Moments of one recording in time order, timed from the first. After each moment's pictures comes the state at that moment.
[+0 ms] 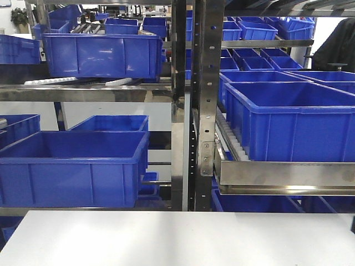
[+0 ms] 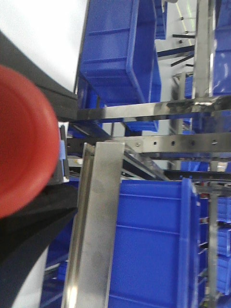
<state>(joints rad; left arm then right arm) 0.07 0.55 -0.42 0.79 -0.44 -0.72 0.30 0.56 -0.54 -0.54 0.21 0.53</state>
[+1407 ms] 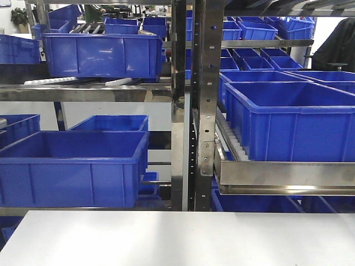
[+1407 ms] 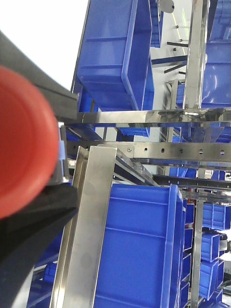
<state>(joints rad) 0.06 0.47 -0.42 1.34 -0.47 -1.25 0.33 0.51 -0.54 -0.54 0.25 0.50</state>
